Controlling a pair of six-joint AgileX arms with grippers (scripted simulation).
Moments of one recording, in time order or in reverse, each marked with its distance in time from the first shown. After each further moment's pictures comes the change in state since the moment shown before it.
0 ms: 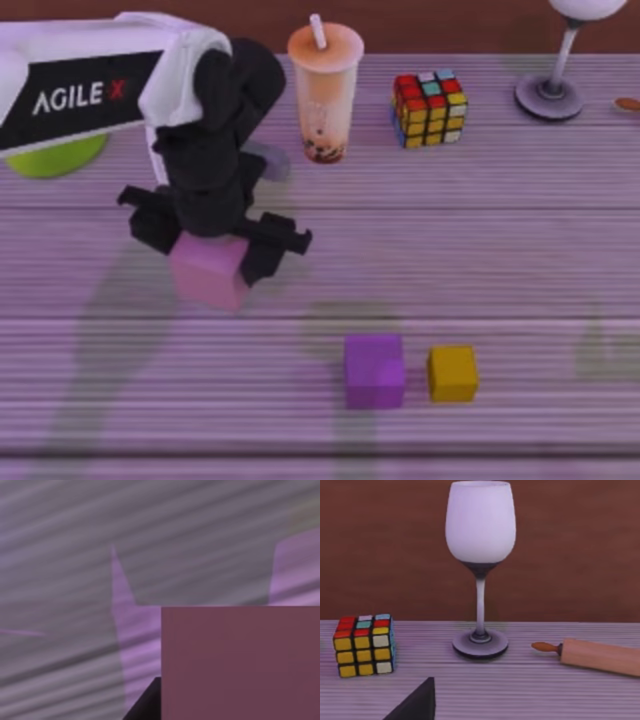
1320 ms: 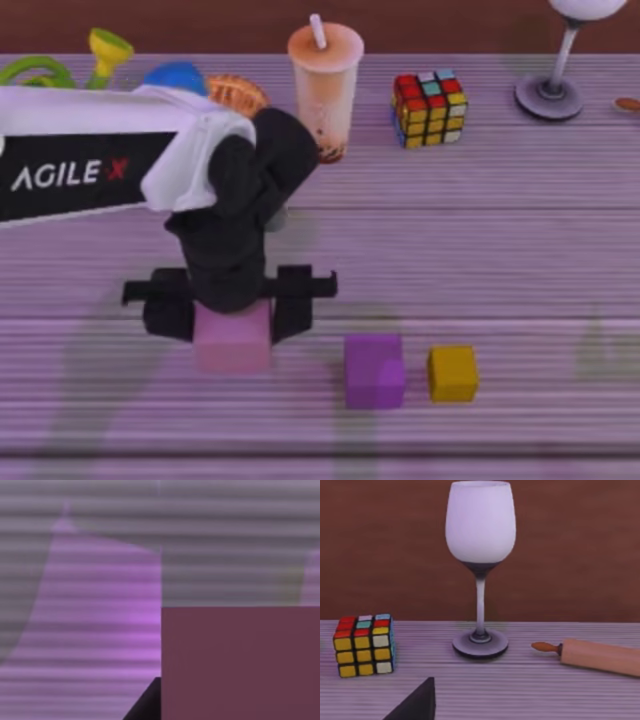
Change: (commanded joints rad) left arm -0.135 -0.163 -0.278 0.120 -0.003 -0.496; right arm 0.000 0.000 0.000 0.000 0.000 0.000
